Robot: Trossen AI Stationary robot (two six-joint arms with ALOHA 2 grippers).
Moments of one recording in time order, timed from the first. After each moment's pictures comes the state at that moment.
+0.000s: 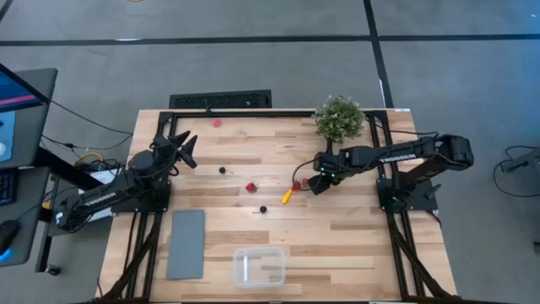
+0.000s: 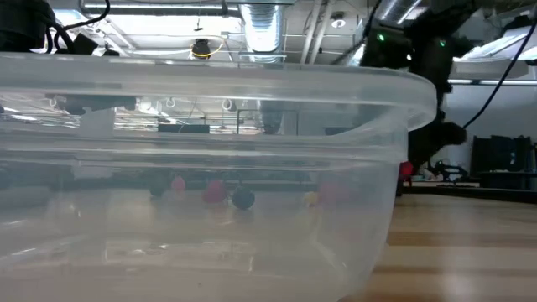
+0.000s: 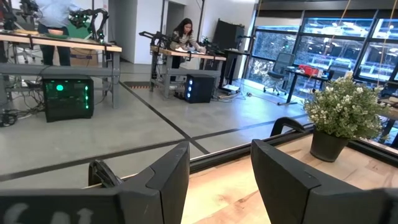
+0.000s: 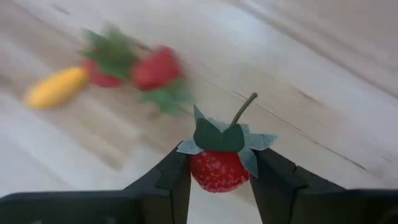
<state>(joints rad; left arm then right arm) 0.44 0.03 0.02 0.06 -0.46 -0.17 -0.13 1.41 0.77 -0.61 -0.04 0.86</state>
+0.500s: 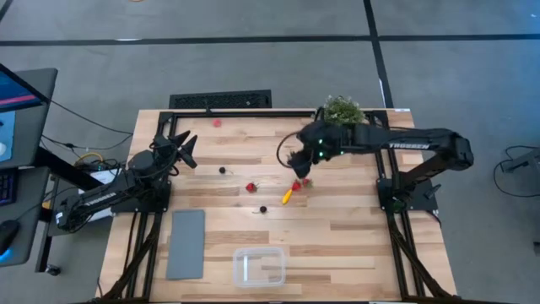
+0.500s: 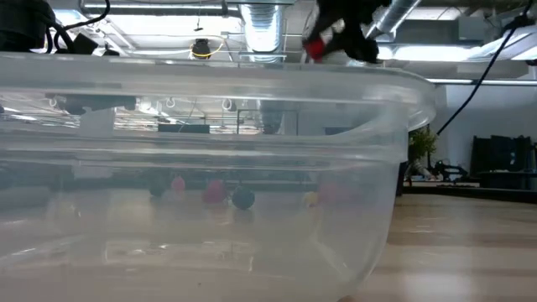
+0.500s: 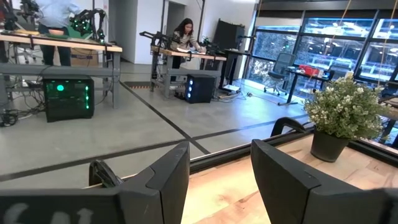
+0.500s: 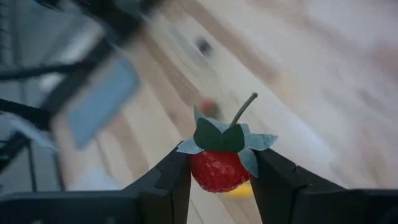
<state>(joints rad) 0.44 0.03 0.02 0.06 -0.46 -0.17 -0.12 1.41 1.30 -0.62 -0.06 0.56</state>
